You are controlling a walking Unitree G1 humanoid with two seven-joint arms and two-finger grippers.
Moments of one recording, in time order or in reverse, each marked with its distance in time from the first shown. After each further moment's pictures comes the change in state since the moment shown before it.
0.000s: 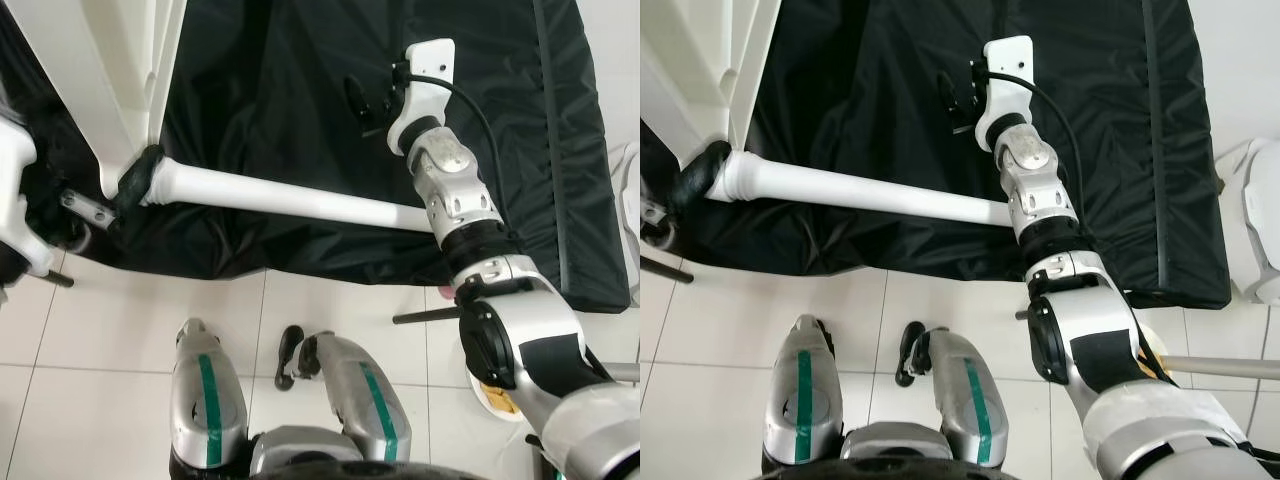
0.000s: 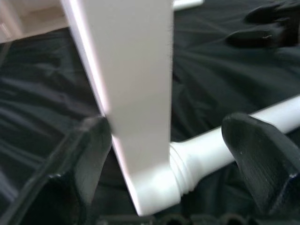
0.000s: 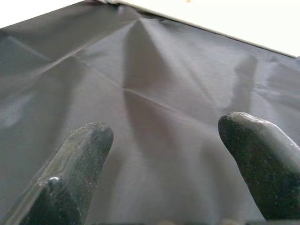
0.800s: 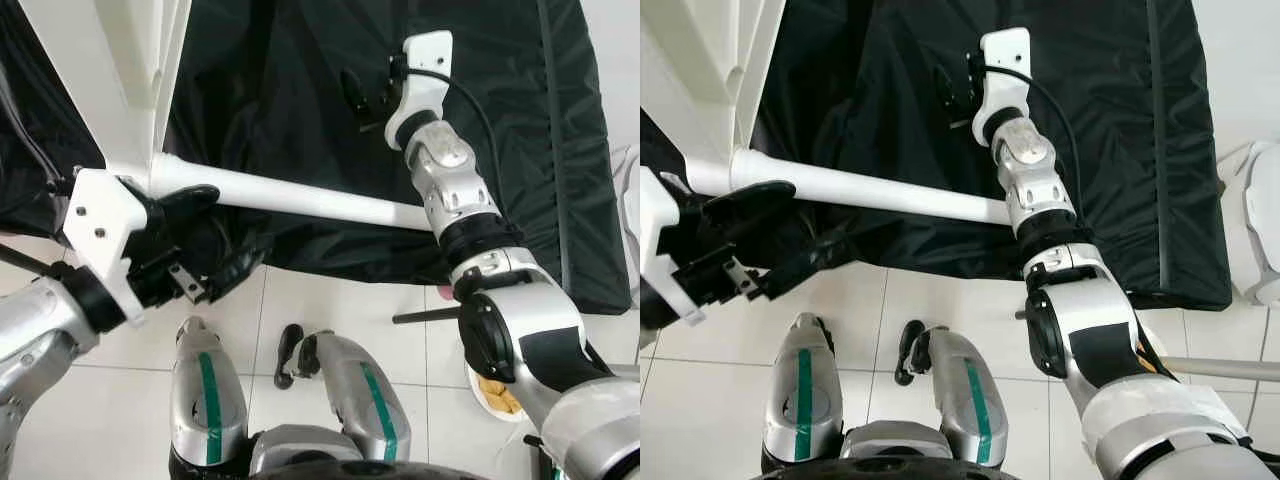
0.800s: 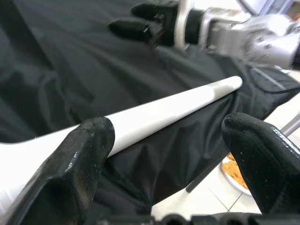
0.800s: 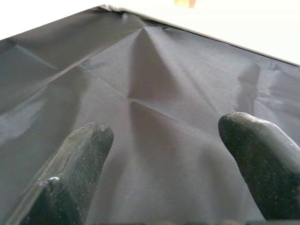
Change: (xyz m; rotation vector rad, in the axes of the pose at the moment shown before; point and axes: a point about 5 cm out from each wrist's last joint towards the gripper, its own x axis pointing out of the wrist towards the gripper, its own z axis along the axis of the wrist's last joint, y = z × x) left arm 0.029 -0.049 -0.015 -0.297 -0.030 -0.335; right arm 0.004 0.000 0.005 -0.004 -0.022 -0.001
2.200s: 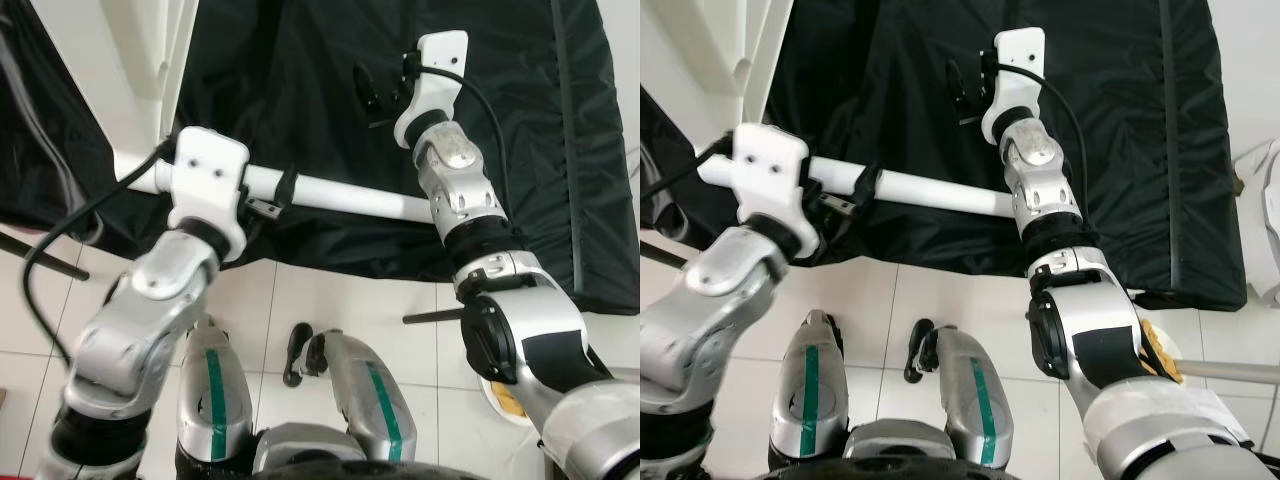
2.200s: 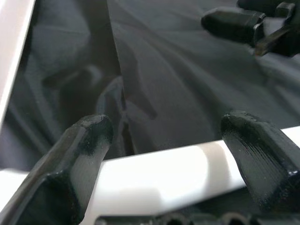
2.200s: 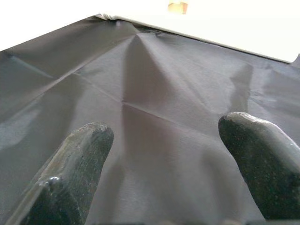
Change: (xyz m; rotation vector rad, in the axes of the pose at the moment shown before) left arm 0.089 0.013 -0.010 0.004 -0.054 0.487; right arm -0.004 -0.009 0.001 0.010 -0.019 -0.051
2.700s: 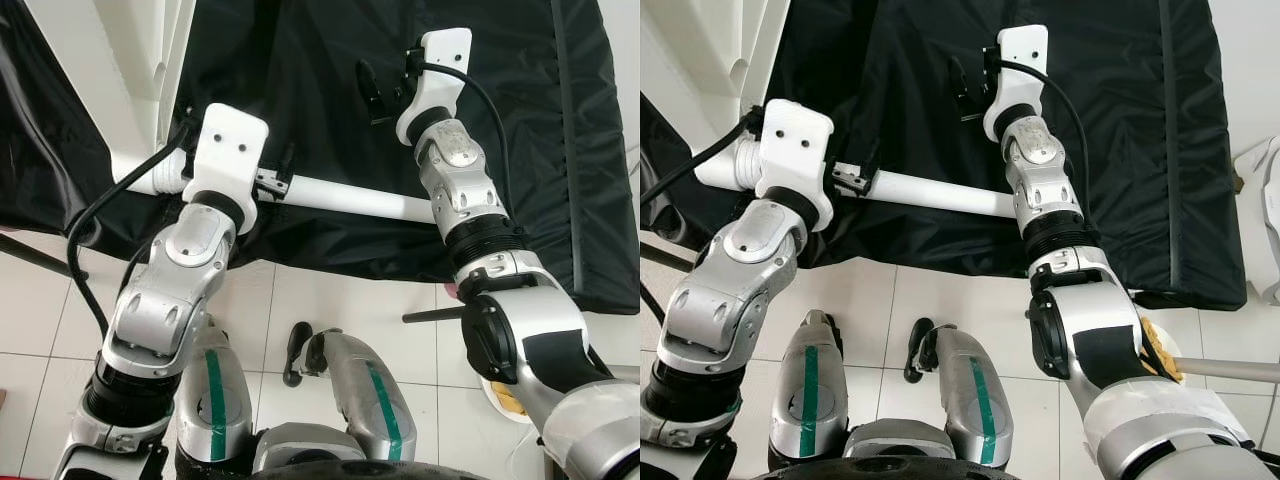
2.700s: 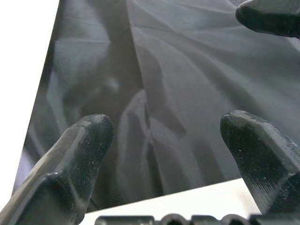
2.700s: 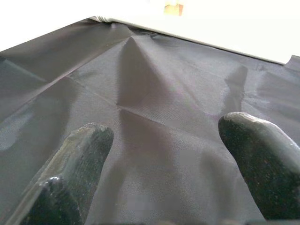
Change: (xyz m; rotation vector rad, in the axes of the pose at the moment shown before) left arm 0.020 0.004 0.007 0.094 -0.002 0.092; right arm 0.000 -0.002 0.003 -0.001 -0.014 -0.015
